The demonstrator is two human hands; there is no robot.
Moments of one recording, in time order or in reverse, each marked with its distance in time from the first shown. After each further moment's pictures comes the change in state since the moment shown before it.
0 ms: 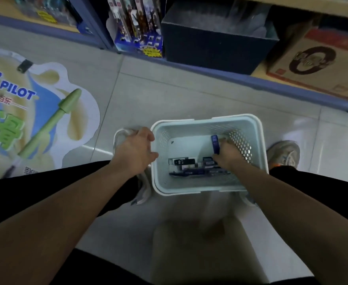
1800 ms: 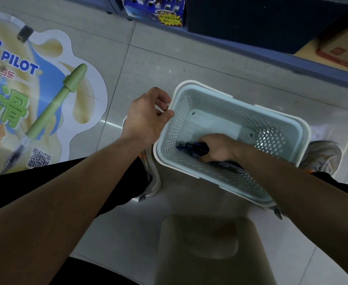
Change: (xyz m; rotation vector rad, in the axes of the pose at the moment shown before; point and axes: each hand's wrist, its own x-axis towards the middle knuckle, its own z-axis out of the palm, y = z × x) left_hand 0.061 0.008 -0.011 -0.339 0.243 -0.058; right_hand 0.041 -0.066 0.010 -0.236 -0.452 -0.392
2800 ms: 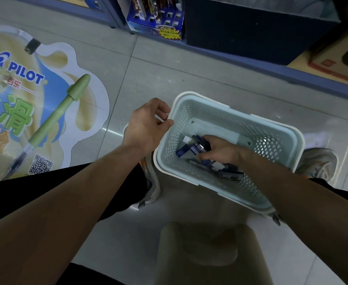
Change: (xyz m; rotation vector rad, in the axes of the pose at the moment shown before) left_hand -0.003 0.000 -0.001 0.025 -0.003 0.012; right_hand -0.015 -0.002 -0.009 0.550 0.088 -0.016
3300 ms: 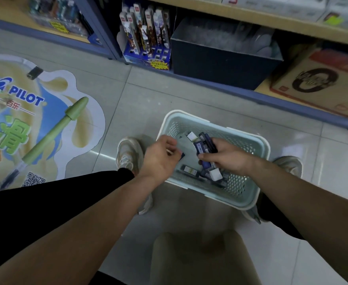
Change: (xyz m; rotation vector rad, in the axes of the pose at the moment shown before) left_hand -0.061 0.029 0.025 -0.140 -0.115 -0.058; right_hand -0.090 -0.037 -0.026 0.324 0.164 -0.045
